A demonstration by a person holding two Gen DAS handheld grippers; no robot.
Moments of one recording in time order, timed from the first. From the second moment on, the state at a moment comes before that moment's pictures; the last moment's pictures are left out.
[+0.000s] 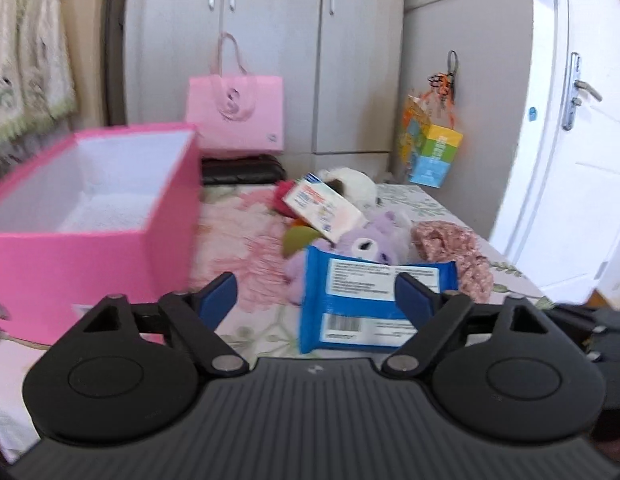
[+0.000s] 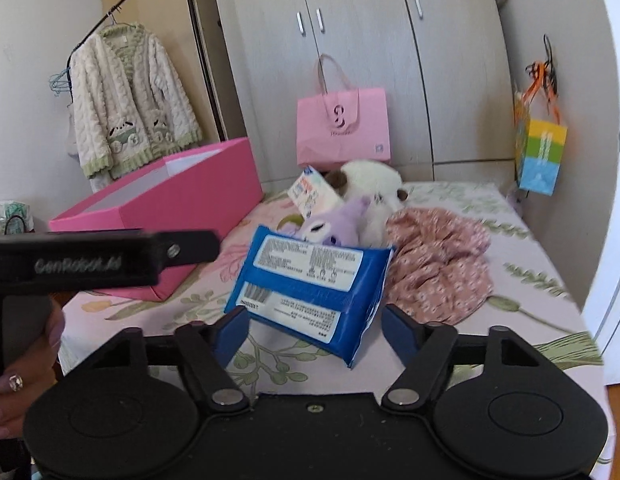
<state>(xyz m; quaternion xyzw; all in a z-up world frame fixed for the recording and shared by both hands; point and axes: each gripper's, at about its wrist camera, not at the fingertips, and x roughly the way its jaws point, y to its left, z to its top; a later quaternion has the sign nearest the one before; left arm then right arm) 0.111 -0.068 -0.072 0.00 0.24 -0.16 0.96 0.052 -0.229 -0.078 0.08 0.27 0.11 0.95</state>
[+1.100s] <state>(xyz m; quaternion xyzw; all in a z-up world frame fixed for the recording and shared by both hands) 0.114 -0.064 -0.081 0.00 0.36 -0.22 0.91 0.056 -0.208 -0.072 0.04 0.31 0.12 0.94</state>
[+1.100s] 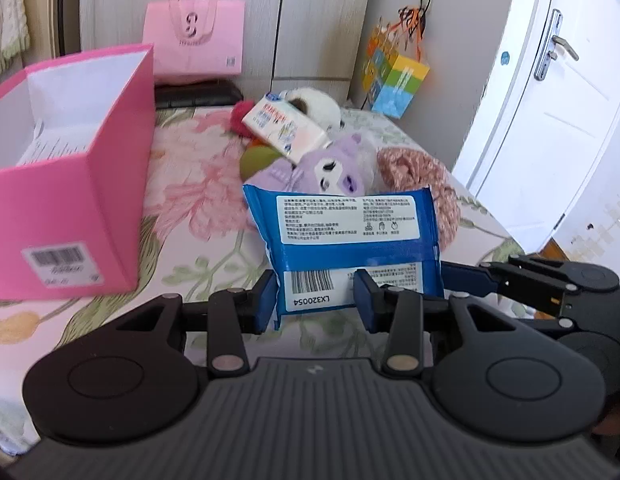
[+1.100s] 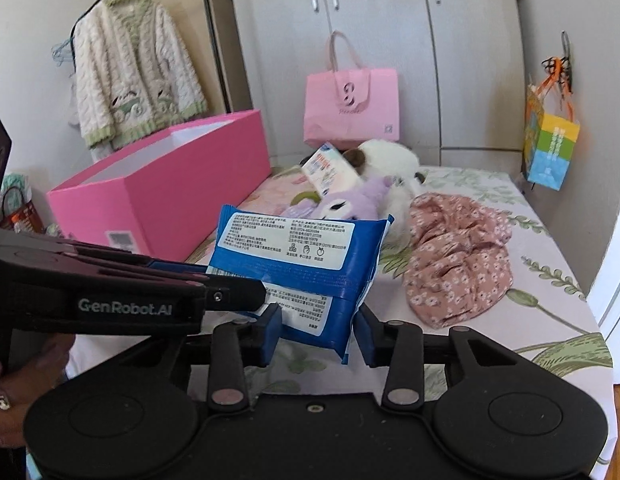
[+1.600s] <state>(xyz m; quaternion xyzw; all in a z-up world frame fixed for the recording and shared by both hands) 0.083 0.003 -0.052 -0.02 0.43 -0.22 0.88 0.040 -0.157 -0.040 -0.02 0.35 0.20 0.91</state>
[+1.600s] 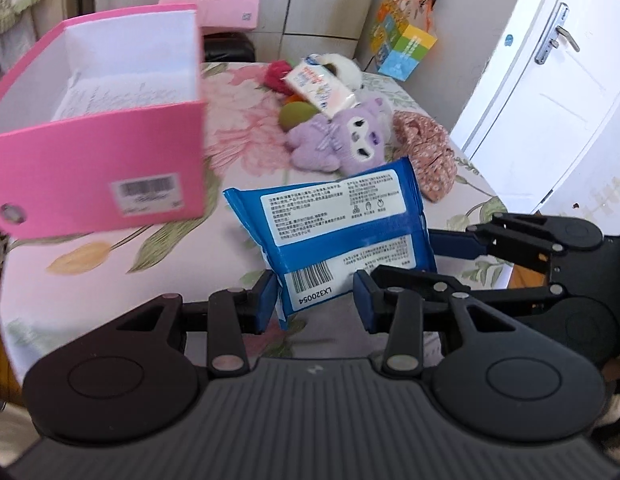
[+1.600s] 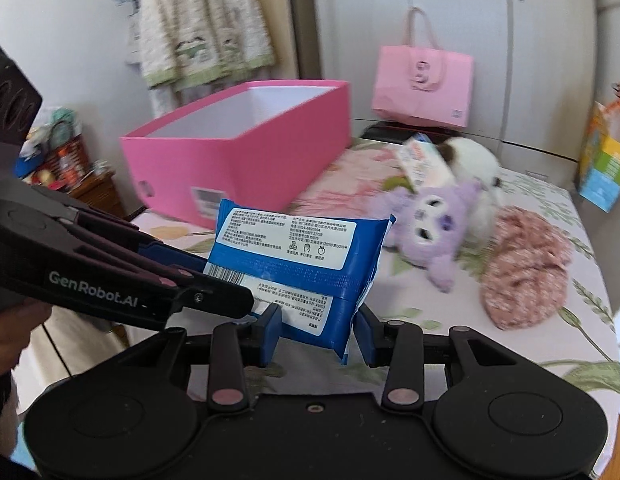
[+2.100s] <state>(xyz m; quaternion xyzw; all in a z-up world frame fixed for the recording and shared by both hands) 0.051 0.083 -0.010 -0.03 0.44 -0.15 0.89 0.039 -0.081 0.004 -0.07 0.32 0.32 0.89</state>
